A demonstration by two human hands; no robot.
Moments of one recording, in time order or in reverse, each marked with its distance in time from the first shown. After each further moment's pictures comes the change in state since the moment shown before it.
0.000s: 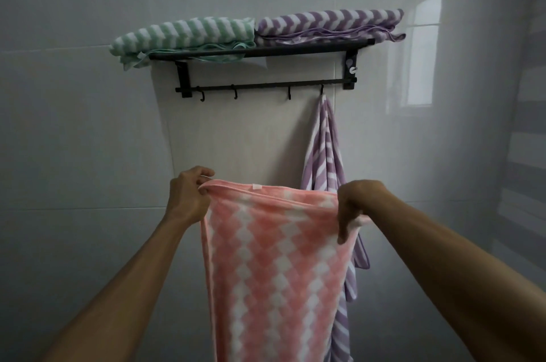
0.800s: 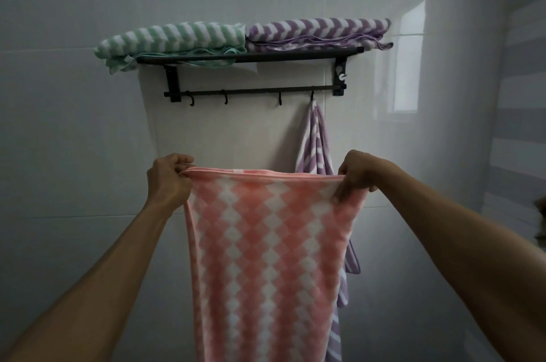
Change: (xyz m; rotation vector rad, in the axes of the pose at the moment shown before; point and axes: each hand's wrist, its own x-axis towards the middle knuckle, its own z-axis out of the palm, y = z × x) left_hand 0.033 0.013 -0.012 -0.121 0.134 -0.149; right_hand 0.002 0.046 -0.034 0.468 0.261 -0.077
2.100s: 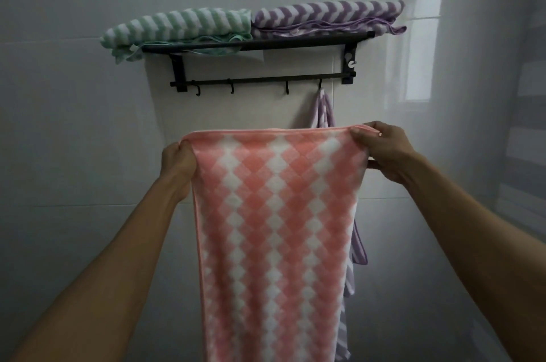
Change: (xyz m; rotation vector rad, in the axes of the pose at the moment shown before) left_hand 0.023 0.002 0.020 -0.413 -0.030 -0.367; right_hand 0.010 0.025 0.009 1.194 0.310 -0.085
